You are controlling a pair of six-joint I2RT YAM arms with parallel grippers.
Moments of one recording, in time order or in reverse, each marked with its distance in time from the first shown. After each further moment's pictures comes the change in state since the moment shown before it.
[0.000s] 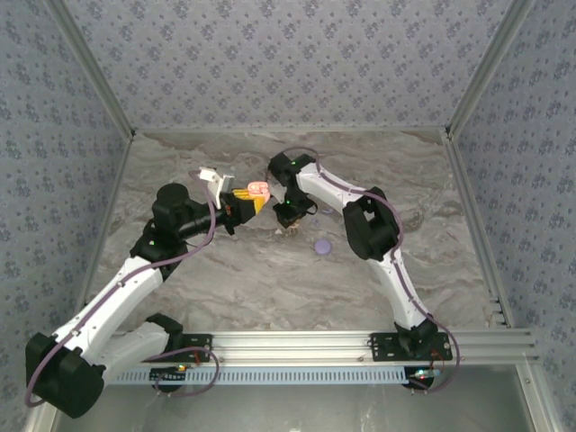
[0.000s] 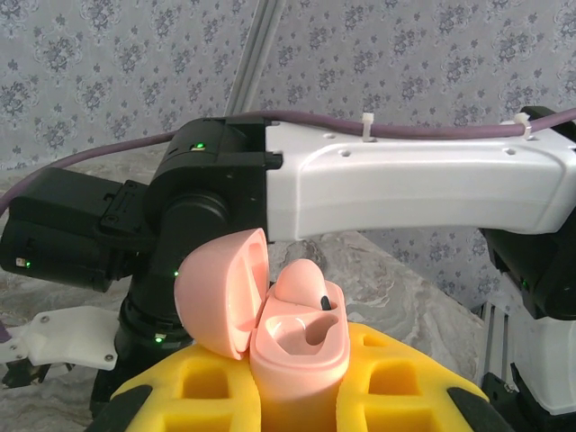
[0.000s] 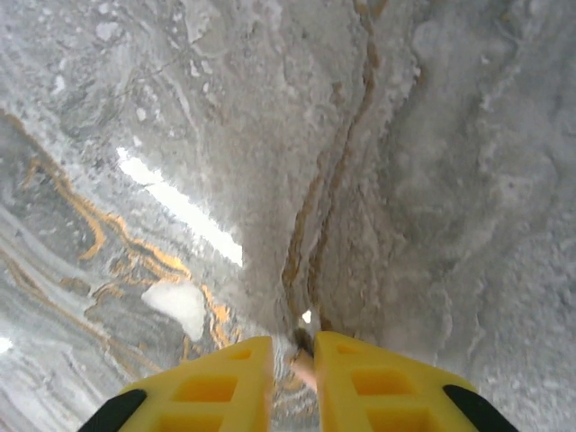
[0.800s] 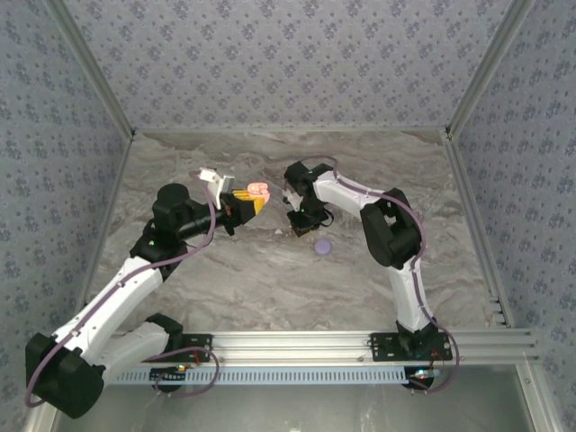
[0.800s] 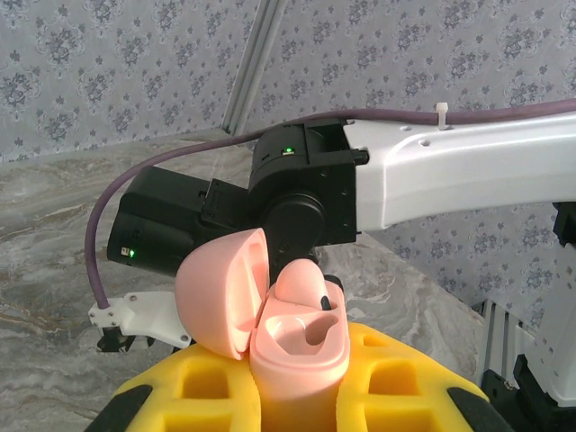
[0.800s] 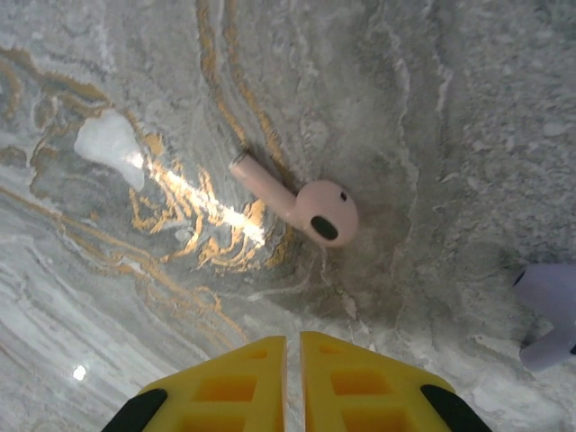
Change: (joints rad) left arm 0.000 0.000 0.000 -0.016 -0.003 0.000; right arm -0.034 -0.211 -0.361 0.146 -0.019 0.173
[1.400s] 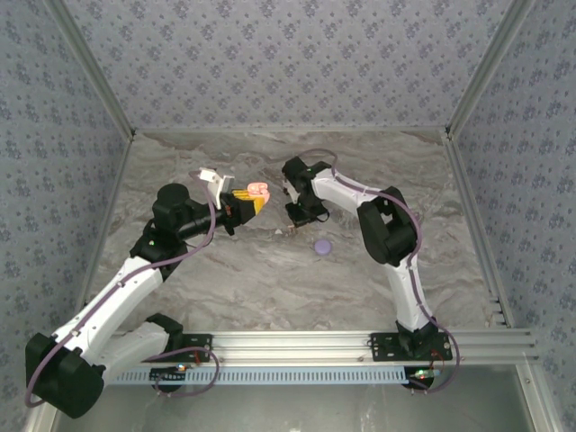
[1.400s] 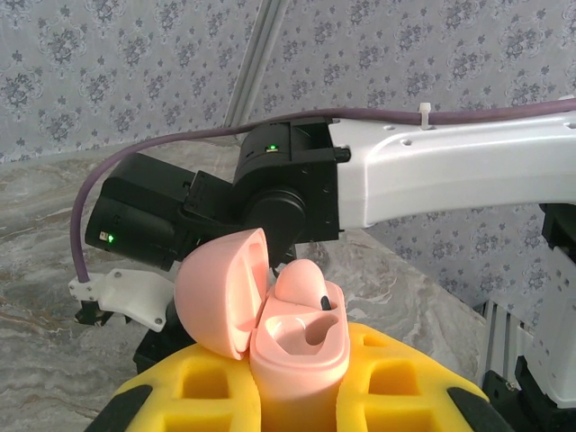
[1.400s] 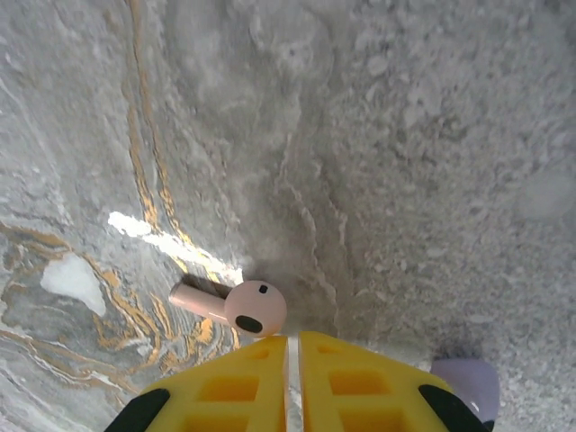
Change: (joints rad) left arm 0.000 0.000 0.000 0.000 -0.003 0.000; right arm -0.008 0.053 0.074 0.060 0.079 0.072
